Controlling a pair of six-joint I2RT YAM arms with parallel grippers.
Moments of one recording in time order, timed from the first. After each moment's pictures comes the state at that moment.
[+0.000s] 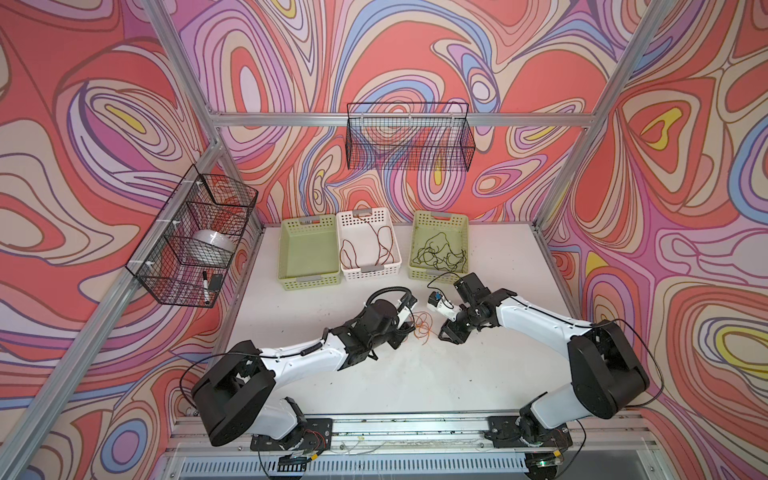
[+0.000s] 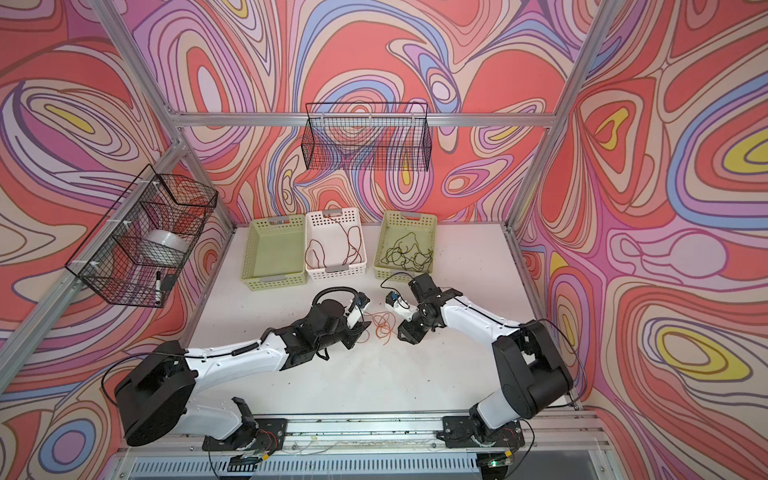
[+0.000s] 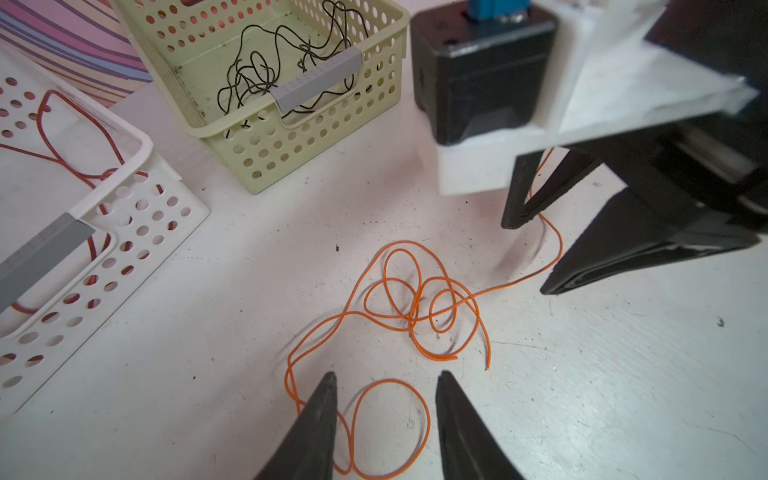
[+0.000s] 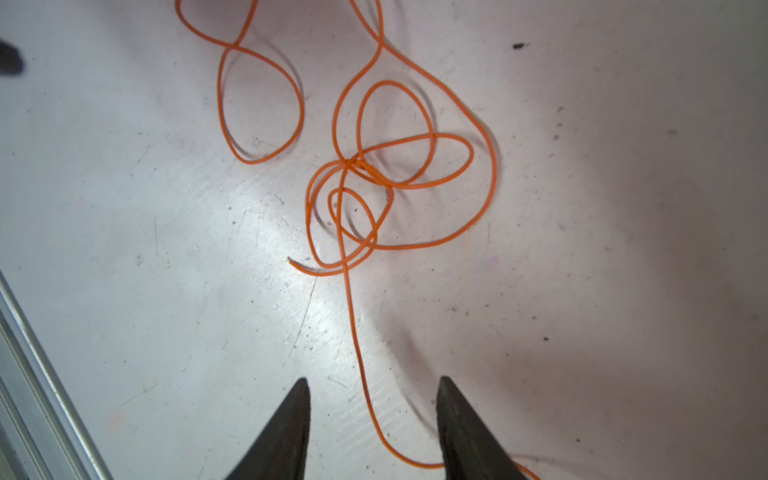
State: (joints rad) left arm -0.86 1.41 0.67 0.15 -0.07 0.02; right arm 0.45 1.53 0.89 -0.61 -0.35 -0.41
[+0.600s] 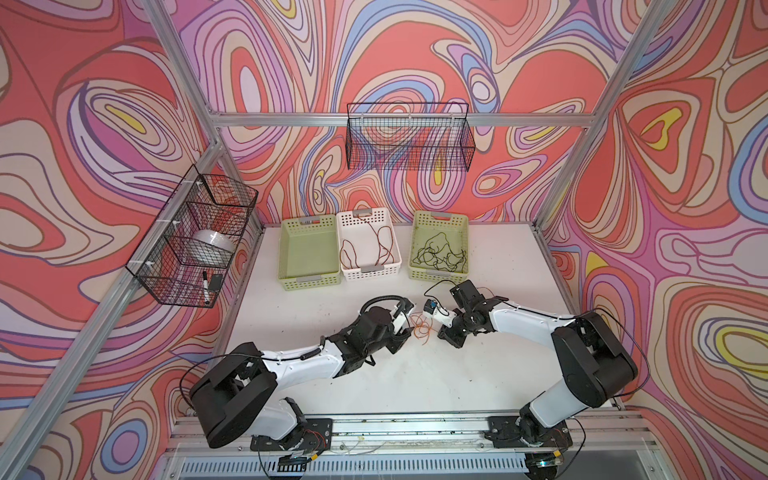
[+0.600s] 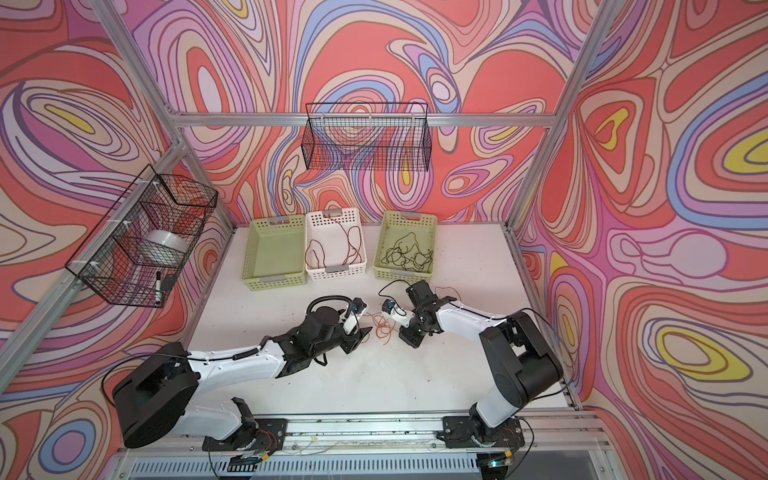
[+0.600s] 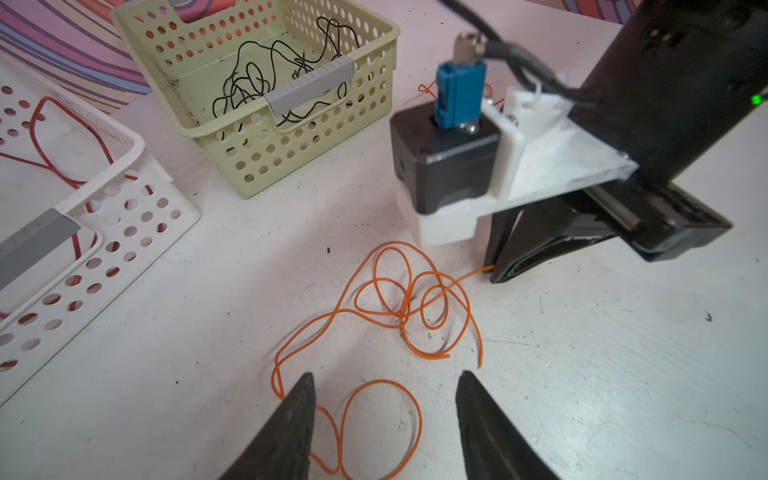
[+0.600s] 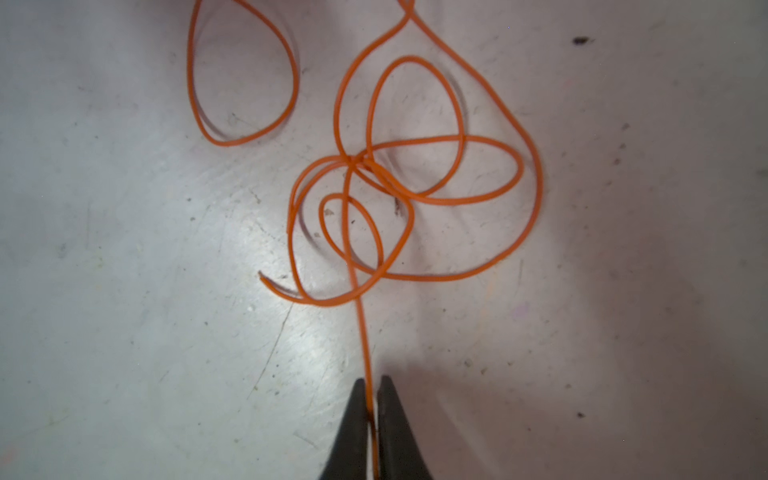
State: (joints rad) left arm -0.86 1.40 0.56 0.32 -0.04 0.02; right arm 0.47 1.57 0.82 -0.44 -0.34 -0.48
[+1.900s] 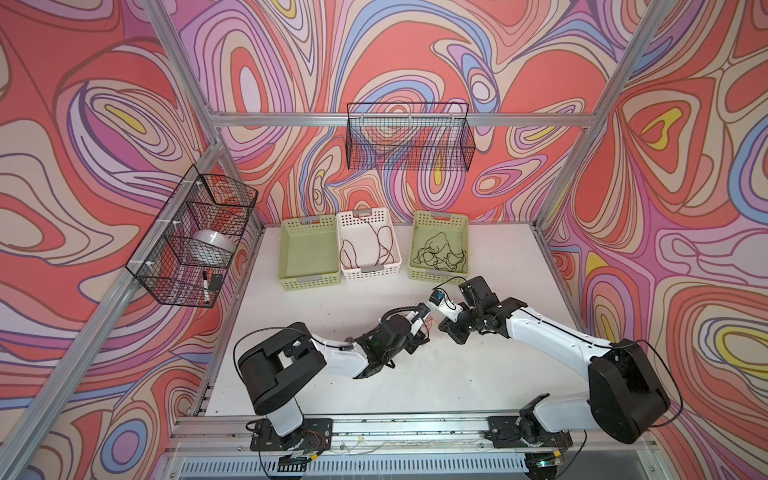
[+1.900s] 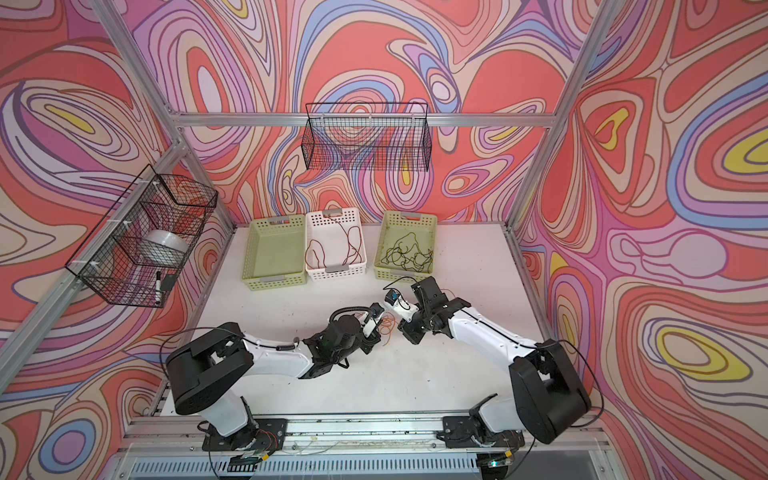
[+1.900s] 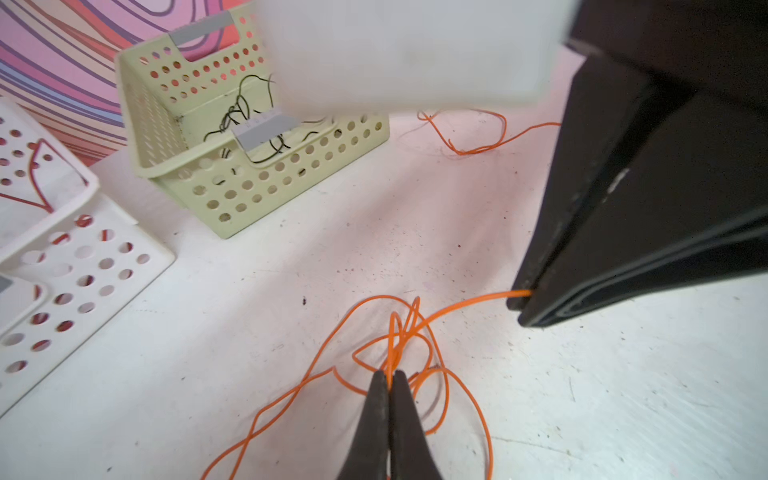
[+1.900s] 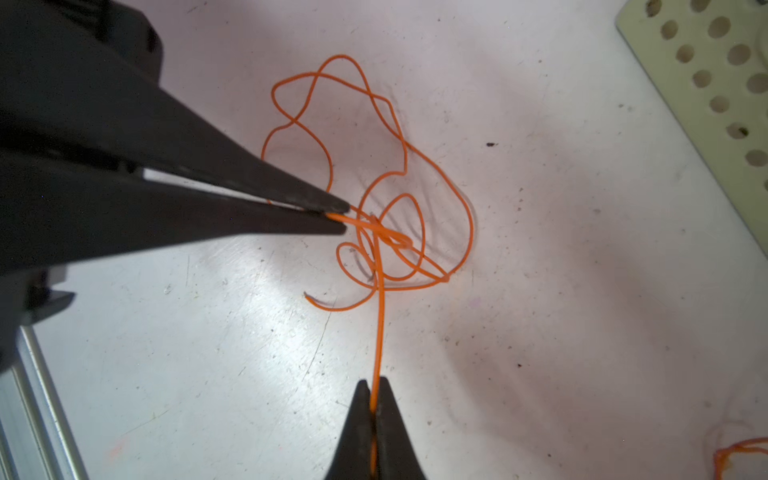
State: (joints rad) left arm -0.96 1.64 0.62 0.59 -0.22 0.02; right arm 0.48 1.39 0.82 -0.48 -0.34 -0.38
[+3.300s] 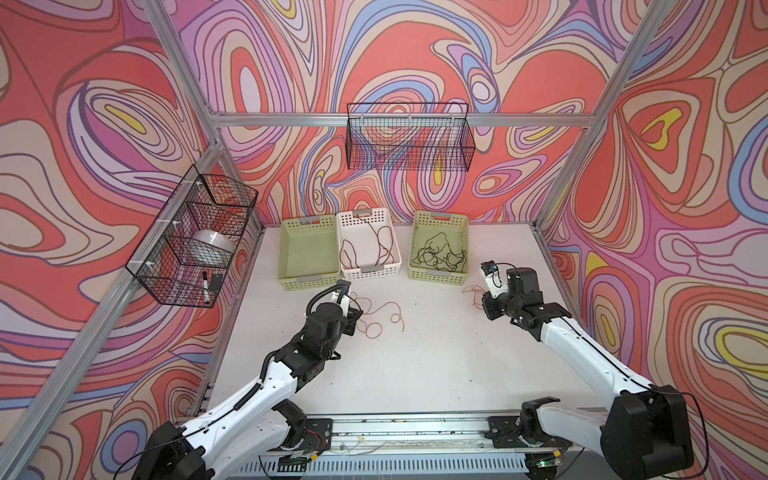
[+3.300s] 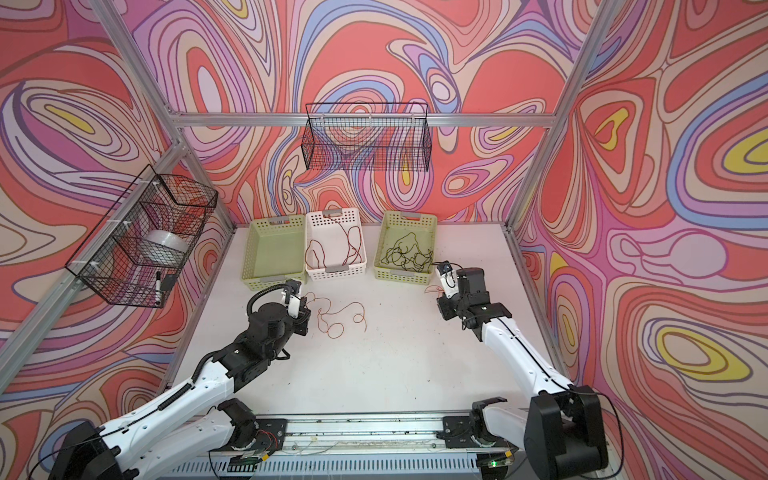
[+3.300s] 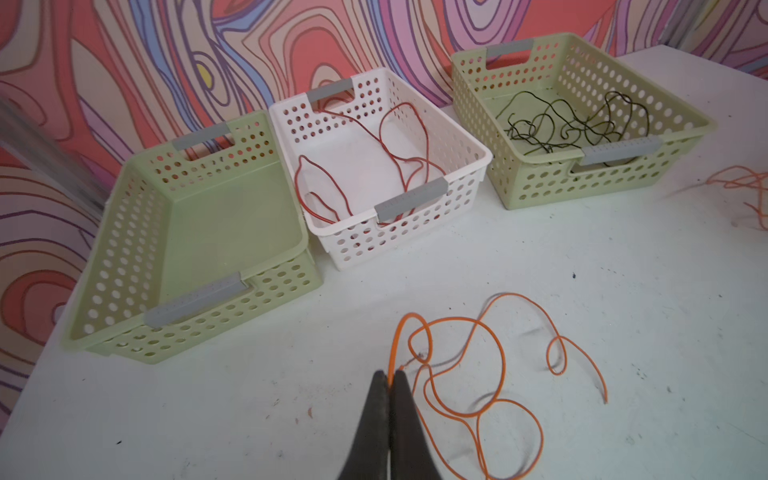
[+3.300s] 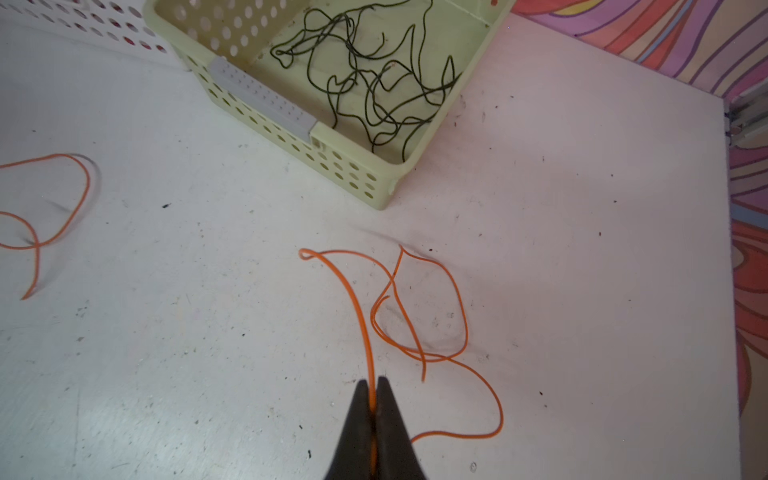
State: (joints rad) left arm -0.60 0.94 0.48 0.01 -0.32 -0.06; right arm 0.16 1.17 0.76 -0.37 -0.11 -0.24
